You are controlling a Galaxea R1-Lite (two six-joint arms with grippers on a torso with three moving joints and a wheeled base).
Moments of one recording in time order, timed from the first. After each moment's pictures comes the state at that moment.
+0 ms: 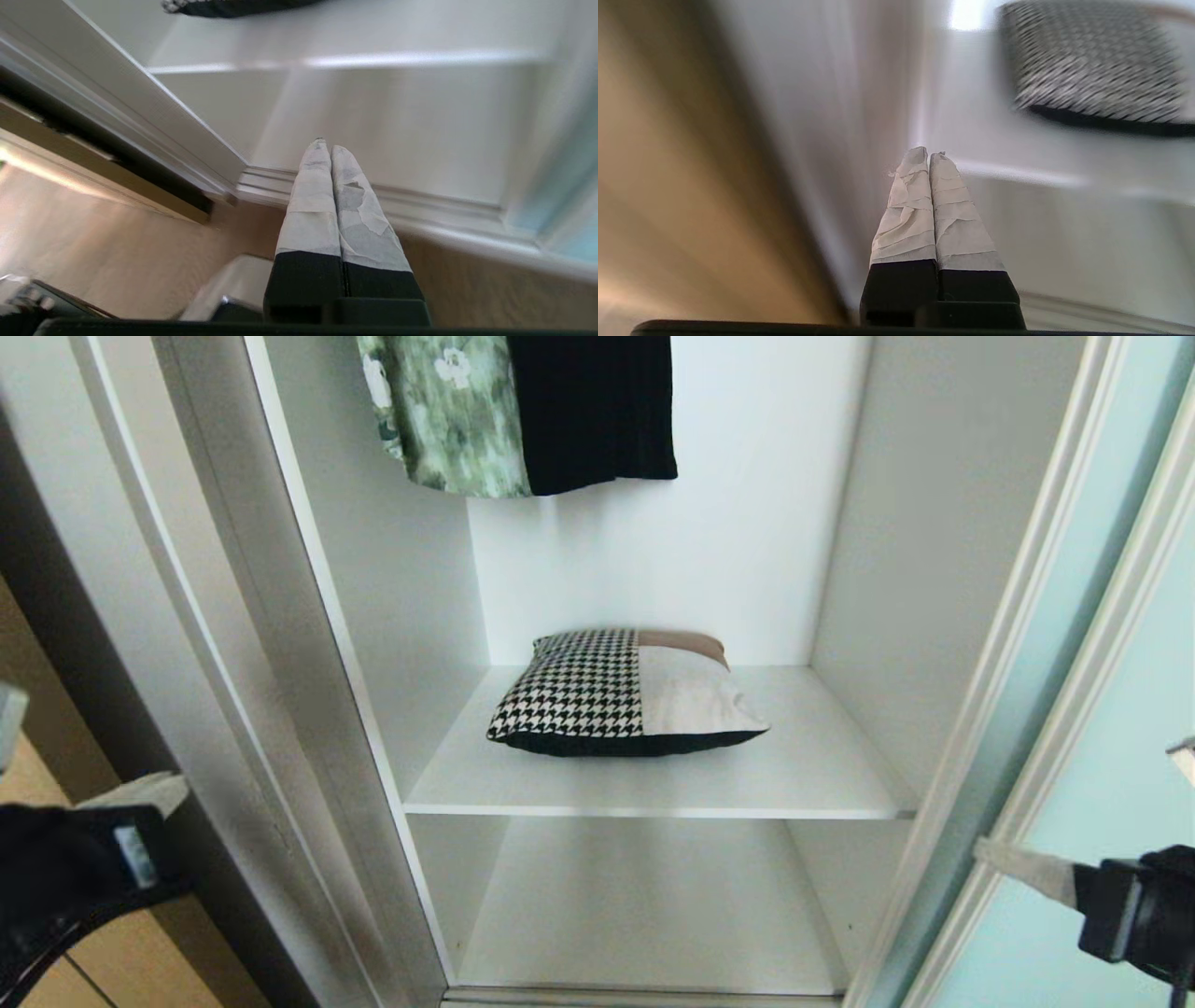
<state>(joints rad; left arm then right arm) -0.21 1.00 -0.40 -0.42 0.36 -0.07 0.20 1.08 -0.36 -0.40 0.22 0.37</state>
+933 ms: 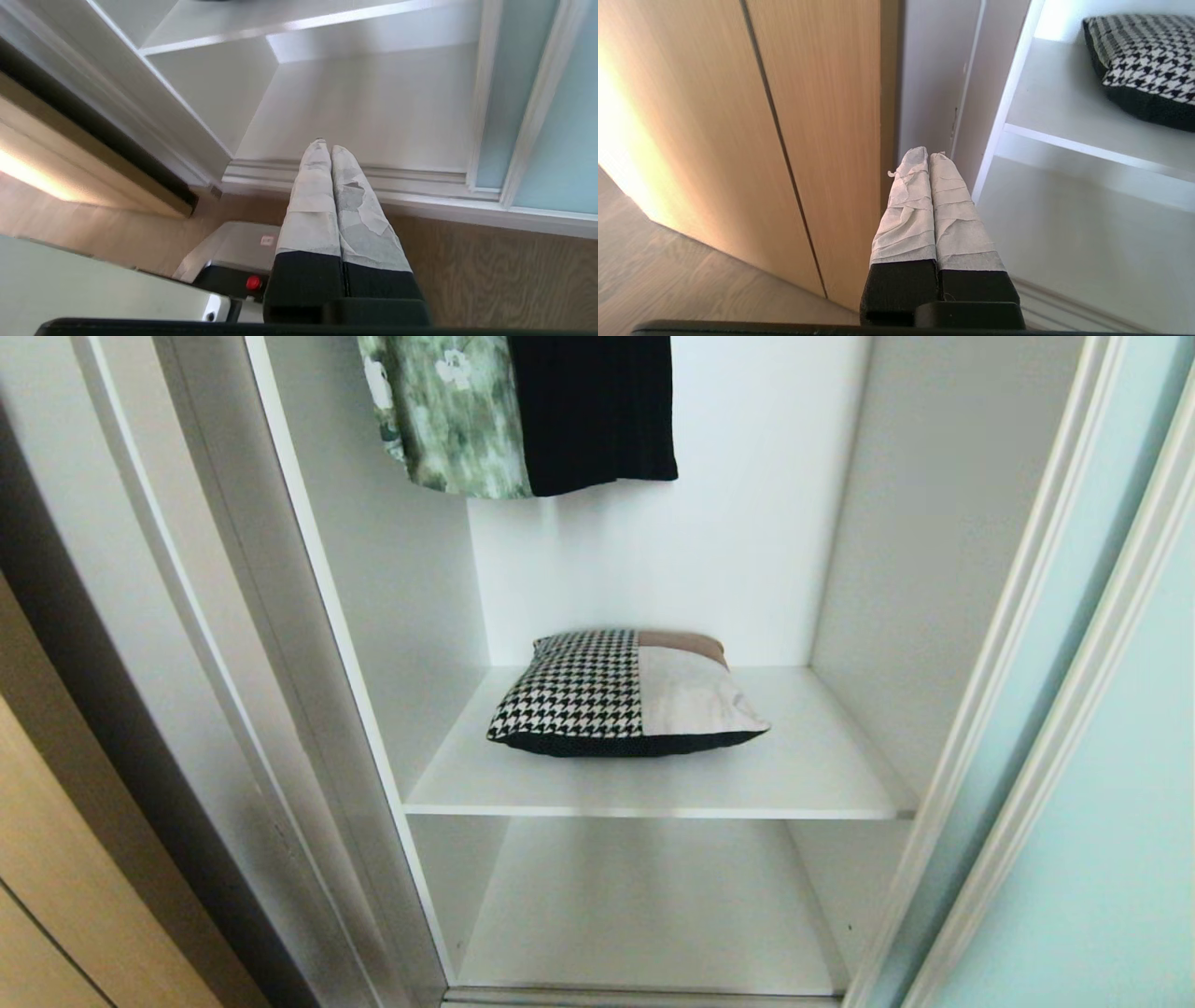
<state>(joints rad) 0.01 0.33 -0.24 -0.02 0.33 -0.07 0.19 0.29 -0.27 0.22 0.15 0.37</state>
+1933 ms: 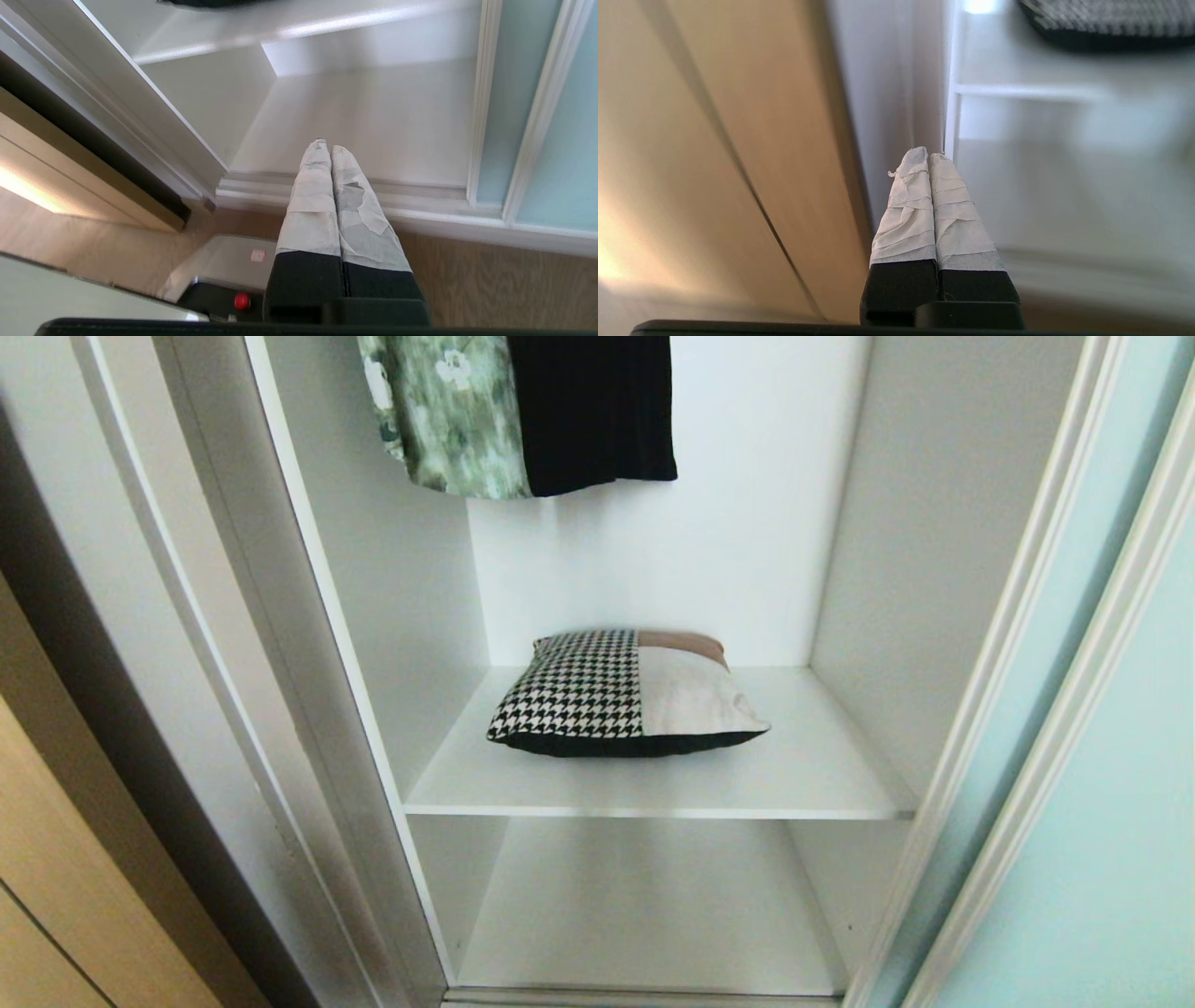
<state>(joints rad) 0.02 0.01 -0.05 0.06 0.07 0.14 0.19 0.27 -0.08 0.00 0.14 0.37</state>
